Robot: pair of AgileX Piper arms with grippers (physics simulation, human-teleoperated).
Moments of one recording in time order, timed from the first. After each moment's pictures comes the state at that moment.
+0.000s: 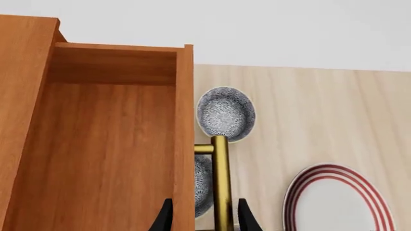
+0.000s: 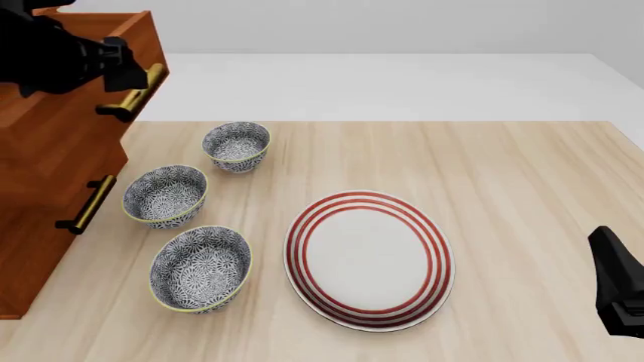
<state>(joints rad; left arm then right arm) -0.11 1.28 -1.20 0.69 -0.13 0.00 0.01 0.00 0.00 0.00</state>
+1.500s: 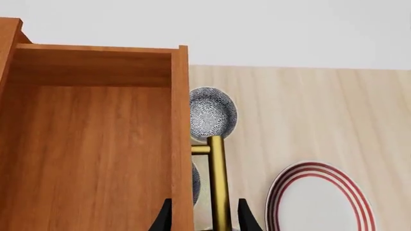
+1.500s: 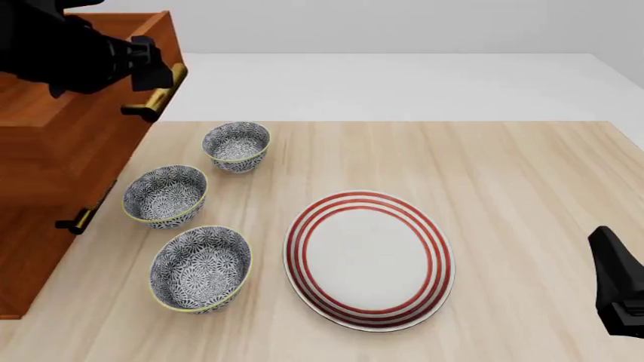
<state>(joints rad) -0.23 1.29 -1.21 0.68 -0.27 0.00 0.01 0.00 0.00 0.00</state>
